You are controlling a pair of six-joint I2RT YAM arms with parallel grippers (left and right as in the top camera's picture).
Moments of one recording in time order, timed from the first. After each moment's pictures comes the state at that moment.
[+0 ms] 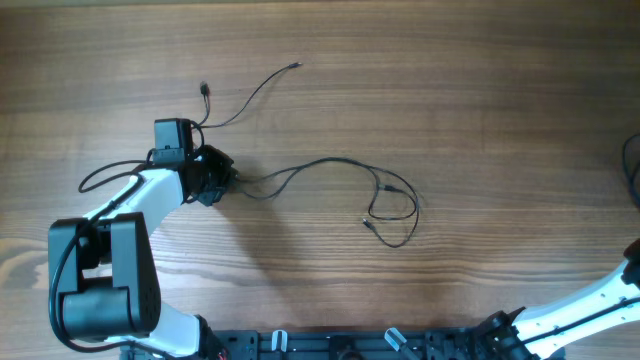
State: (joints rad) left arm 0.07 1.72 0.79 -0.26 0.33 -0.95; right arm -0.94 2.10 1.59 -0.59 0.12 -0.10
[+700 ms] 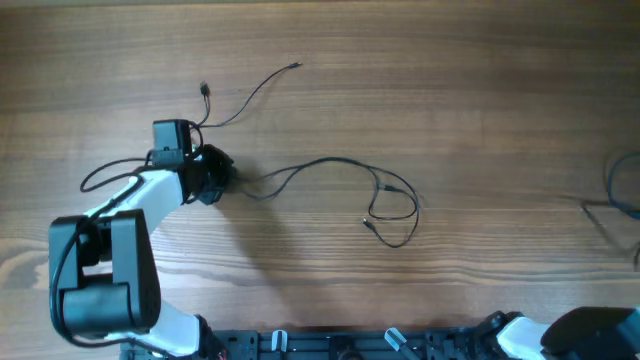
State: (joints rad) left arm 0.07 1.73 0.77 -0.19 0.39 -0.91; right arm -0.88 1.47 1.59 -0.60 -0.27 0.22
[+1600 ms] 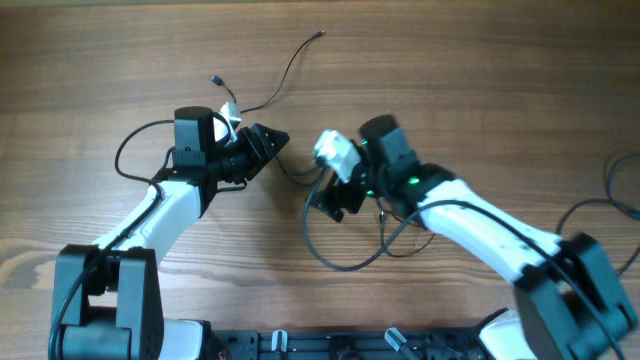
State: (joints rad) left arm -0.08 1.59 0.74 0.05 0.67 -0.82; right arm 0.59 1.63 0.88 -0.10 -0.46 -0.31
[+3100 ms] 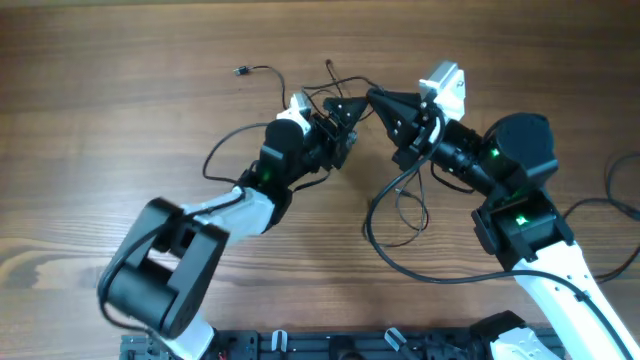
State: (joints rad) left arm -0.52 1.79 0.74 0.83 0.36 -1.58; right arm 0.36 1.08 0.88 0.20 -0.56 0.07
